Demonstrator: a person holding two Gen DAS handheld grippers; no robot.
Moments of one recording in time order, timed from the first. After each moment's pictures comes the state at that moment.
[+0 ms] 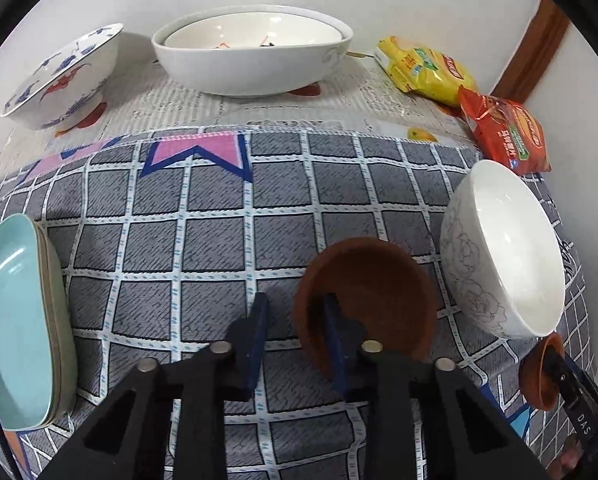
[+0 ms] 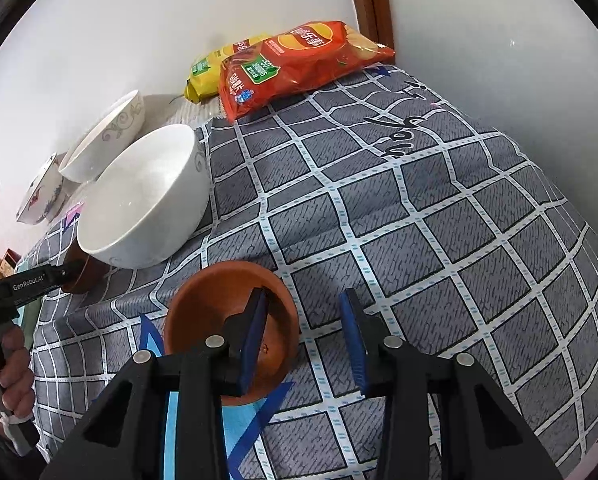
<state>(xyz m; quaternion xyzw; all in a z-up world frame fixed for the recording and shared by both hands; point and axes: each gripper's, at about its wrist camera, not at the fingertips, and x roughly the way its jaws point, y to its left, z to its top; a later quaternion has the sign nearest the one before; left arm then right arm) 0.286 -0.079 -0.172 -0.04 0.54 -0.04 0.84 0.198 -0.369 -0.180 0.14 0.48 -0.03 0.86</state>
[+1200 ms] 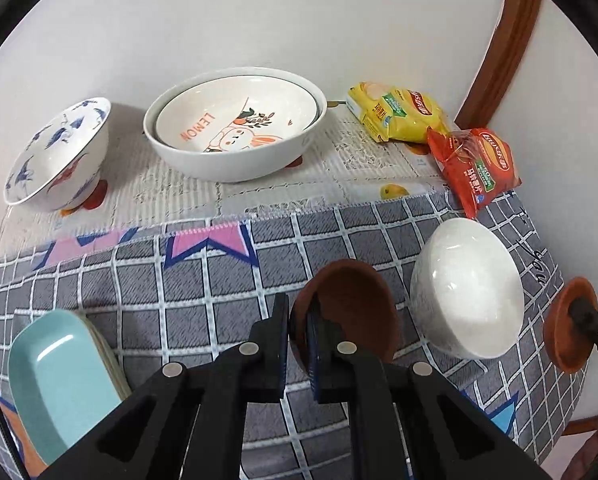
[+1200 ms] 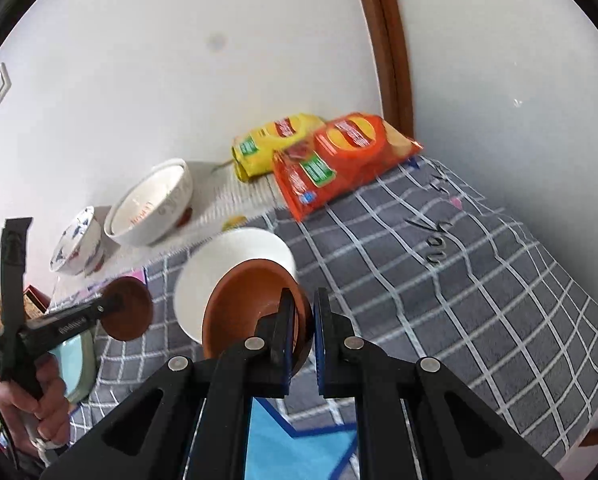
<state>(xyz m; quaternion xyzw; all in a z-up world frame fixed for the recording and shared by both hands) 0.307 -0.064 -0.116 0.00 0.50 -0.09 0.86 0.215 -0.332 -0.081 0.16 0.41 -0.03 0.90</state>
